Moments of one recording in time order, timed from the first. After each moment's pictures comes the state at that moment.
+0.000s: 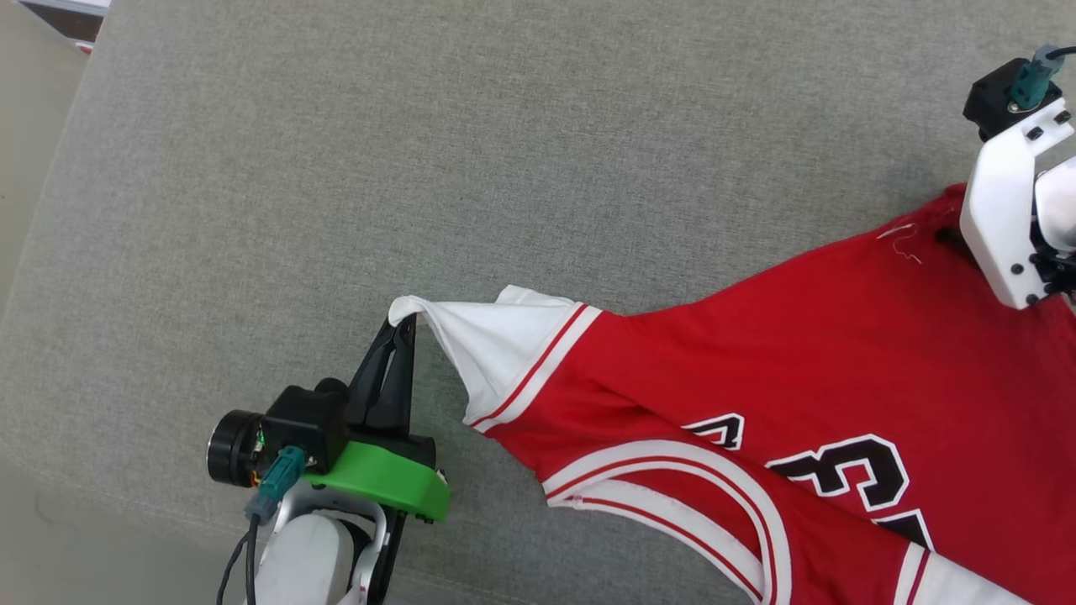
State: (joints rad) left arm -0.15 0.10 -0.19 0.10 -0.17 -0.06 -0.26; right arm -0.93 -0.72 0.77 0.38 0.68 0.13 0.92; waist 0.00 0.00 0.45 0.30
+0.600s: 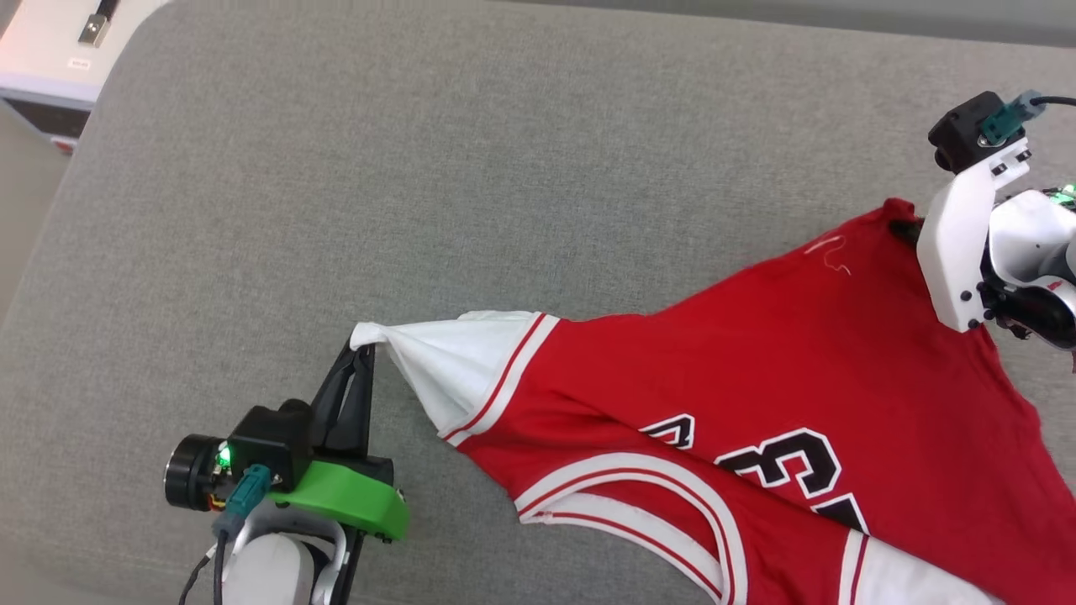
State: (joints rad) left arm -0.11 0.13 -0.13 0.13 -0.14 -0.07 -0.26; right arm -0.92 -0.68 0.88 0.45 0.83 0.13 0.56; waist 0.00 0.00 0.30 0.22
